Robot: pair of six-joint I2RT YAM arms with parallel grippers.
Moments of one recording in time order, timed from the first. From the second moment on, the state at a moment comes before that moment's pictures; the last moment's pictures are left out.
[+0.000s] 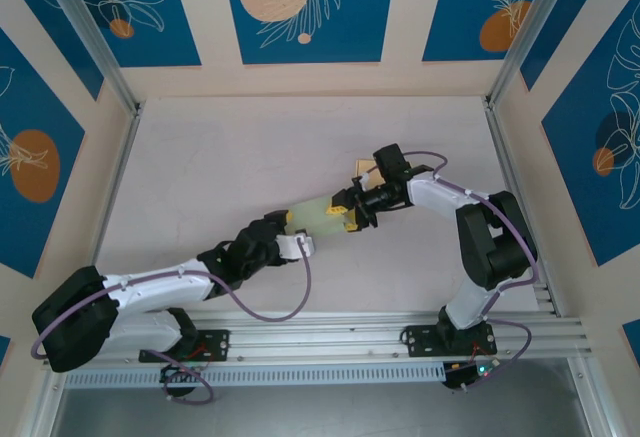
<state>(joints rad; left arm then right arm) -0.92 1.18 0.46 0.19 -0.25 0.79 0.38 1.69 1.03 -0.51 -1.06 0.91</state>
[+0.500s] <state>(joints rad) -0.89 1.07 0.54 -0.06 -0.14 0.71 0.35 1.69 1.03 -0.53 -1.09 0.86</state>
